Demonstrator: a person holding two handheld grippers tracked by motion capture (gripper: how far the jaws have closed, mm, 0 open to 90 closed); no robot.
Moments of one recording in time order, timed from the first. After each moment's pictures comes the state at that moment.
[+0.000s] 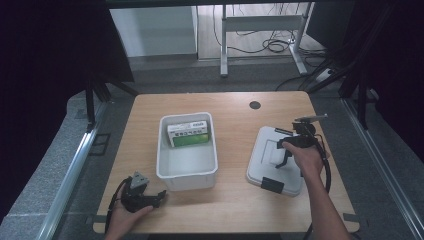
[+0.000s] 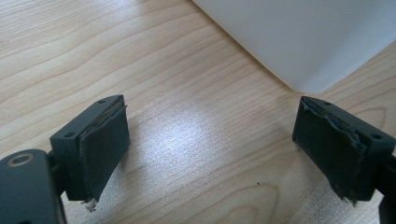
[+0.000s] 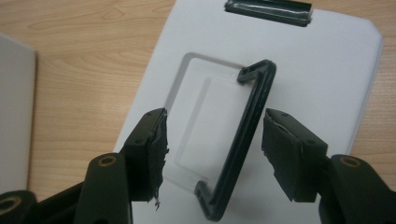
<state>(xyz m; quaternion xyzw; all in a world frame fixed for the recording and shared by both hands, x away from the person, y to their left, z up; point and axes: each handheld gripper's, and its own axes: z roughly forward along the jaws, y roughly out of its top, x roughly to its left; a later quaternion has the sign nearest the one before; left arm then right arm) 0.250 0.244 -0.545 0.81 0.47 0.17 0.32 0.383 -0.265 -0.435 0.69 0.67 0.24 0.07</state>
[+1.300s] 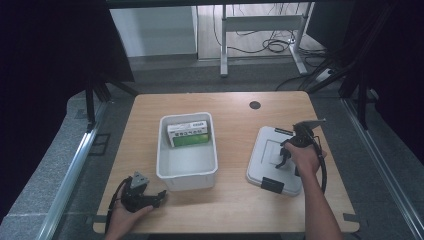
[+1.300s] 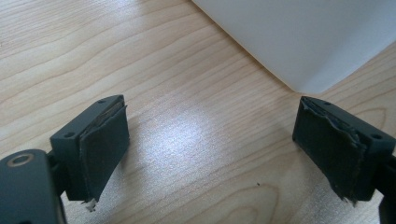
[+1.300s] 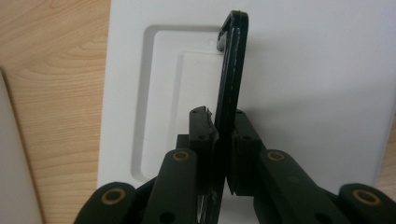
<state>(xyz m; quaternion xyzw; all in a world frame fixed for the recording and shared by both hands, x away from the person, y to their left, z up) 0.250 0.244 -0.545 0.81 0.46 0.17 0.32 0.402 -0.273 -0.468 0.77 0.60 0.20 -0.02</state>
